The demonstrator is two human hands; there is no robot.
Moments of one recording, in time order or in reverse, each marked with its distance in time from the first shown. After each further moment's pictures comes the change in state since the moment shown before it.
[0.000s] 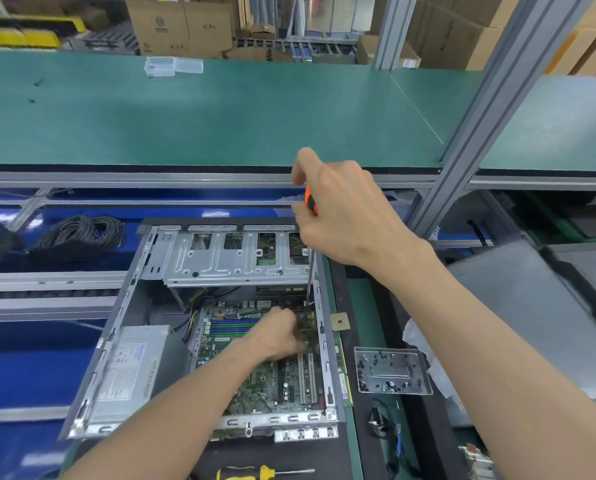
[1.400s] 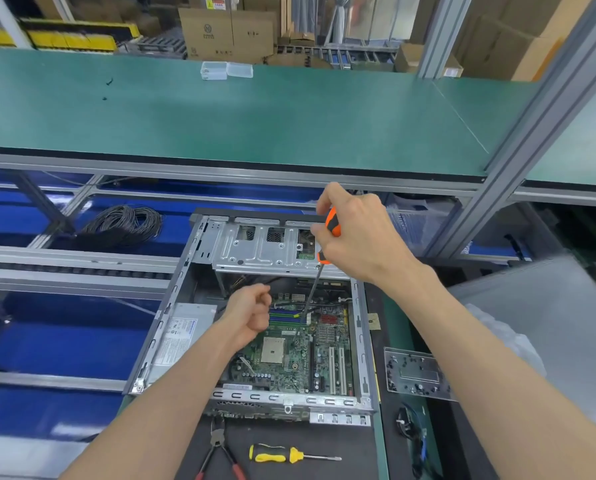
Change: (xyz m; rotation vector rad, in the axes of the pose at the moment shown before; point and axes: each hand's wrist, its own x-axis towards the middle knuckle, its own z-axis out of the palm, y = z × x) left_hand -0.071 -0.067 -0.048 -1.568 0.351 -0.375; right_hand -0.011 -0.031 0.045 0.185 -0.045 0.090
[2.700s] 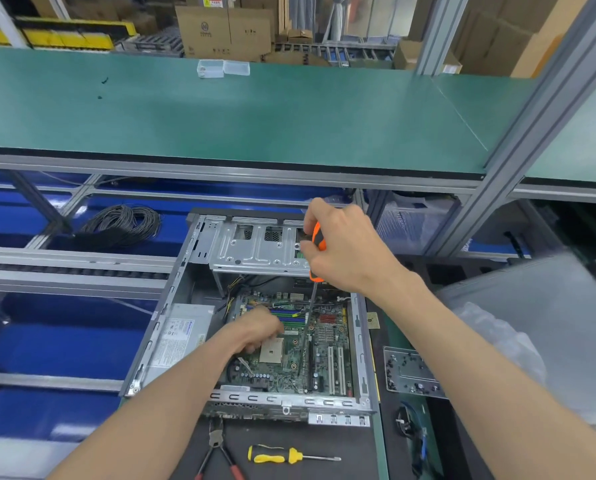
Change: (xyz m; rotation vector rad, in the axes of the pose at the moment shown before) left_hand 0.019 -0.018 0.004 1.069 -0.082 -0.154; right_hand -0.006 -0.006 0.009 -0.018 -0.088 -0.021
